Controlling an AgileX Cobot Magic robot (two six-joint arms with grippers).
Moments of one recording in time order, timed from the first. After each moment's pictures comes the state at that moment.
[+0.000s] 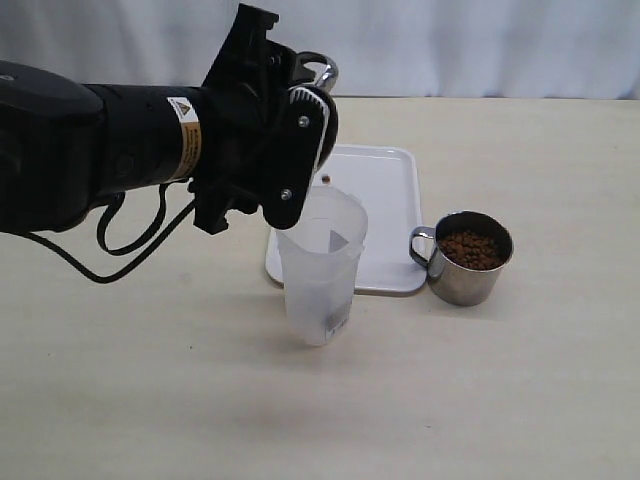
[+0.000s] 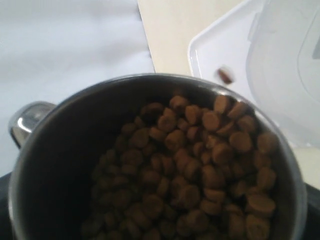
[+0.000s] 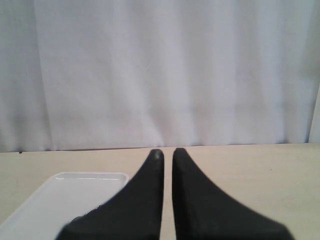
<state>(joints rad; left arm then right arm) -0.64 1.51 -0.92 1.57 0.20 -0.10 0.05 0.00 0.00 -0.03 0.05 0.08</state>
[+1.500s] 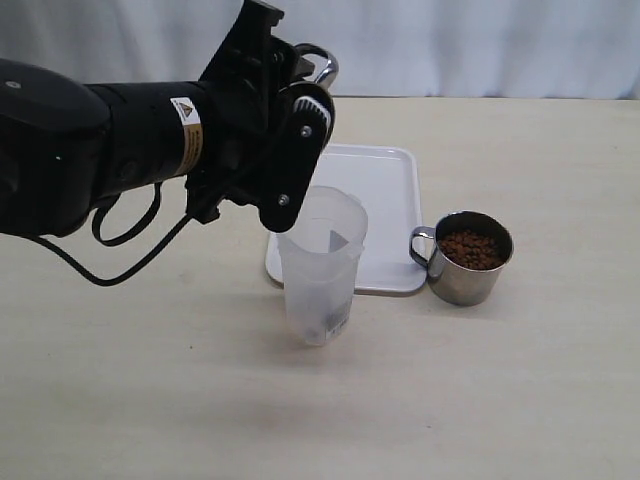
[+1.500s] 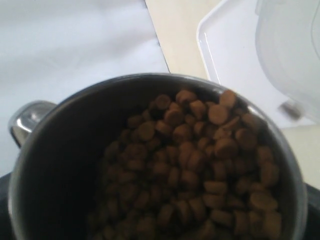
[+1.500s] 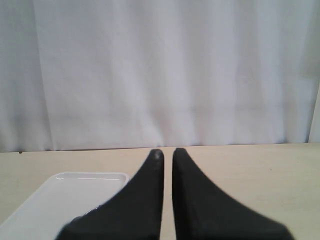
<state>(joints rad) -0.66 1.51 -0.92 1.67 0.25 -0.10 0.05 0.00 0.00 -0.03 0.05 0.08</state>
